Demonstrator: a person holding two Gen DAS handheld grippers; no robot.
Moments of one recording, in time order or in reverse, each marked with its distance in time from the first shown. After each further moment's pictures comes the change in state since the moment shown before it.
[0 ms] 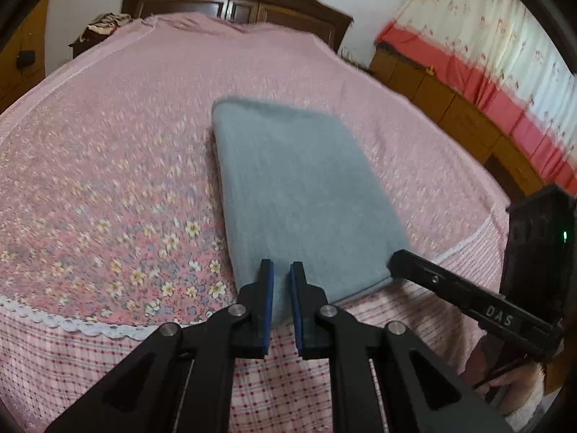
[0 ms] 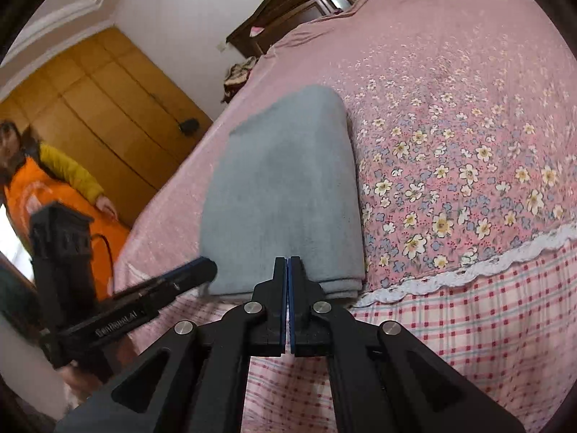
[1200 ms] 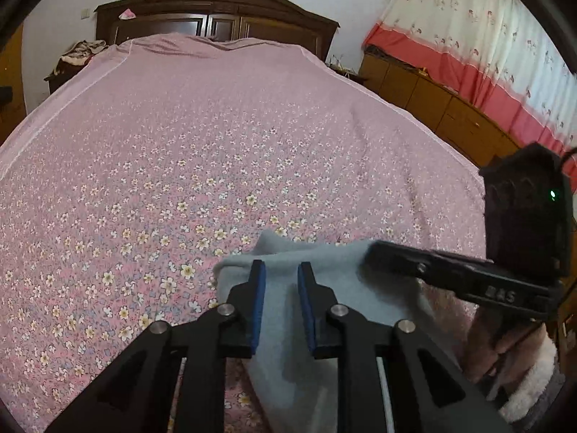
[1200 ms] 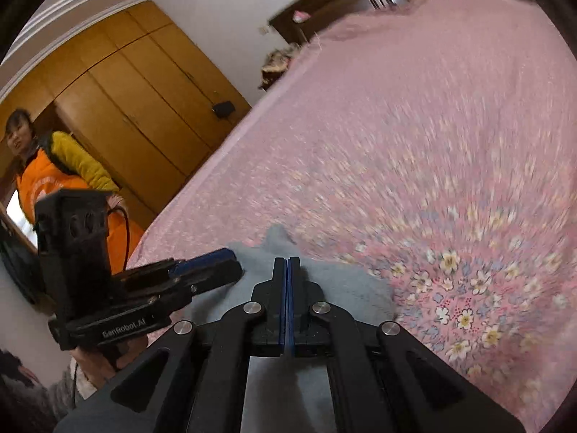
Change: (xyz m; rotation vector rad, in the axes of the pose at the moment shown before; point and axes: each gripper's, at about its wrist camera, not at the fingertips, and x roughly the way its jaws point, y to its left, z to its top) left arm 0.077 0.037 0.152 0.089 -0.052 -0.033; right arm 0.090 -0.050 0.134 -0.123 0.114 0.133
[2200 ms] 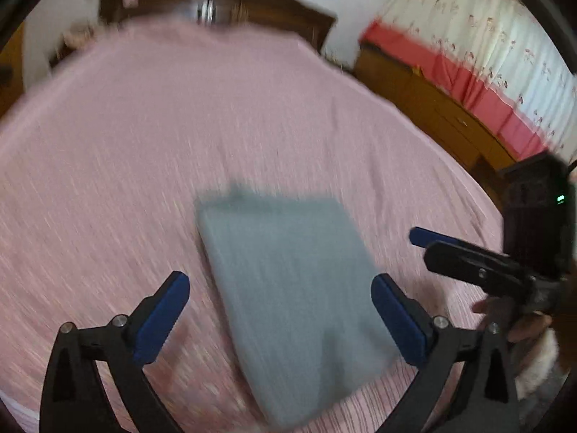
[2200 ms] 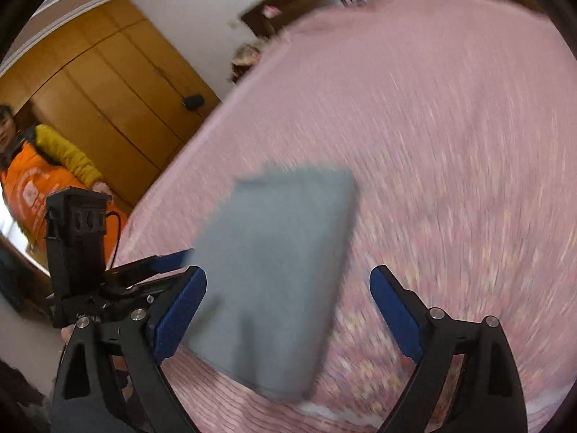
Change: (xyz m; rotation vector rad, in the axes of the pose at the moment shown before) left arm -0.061 -0.015 -0.043 -0.074 0.096 -0.098; right arm -0.076 0.026 -0.060 0.053 0.051 -0.140
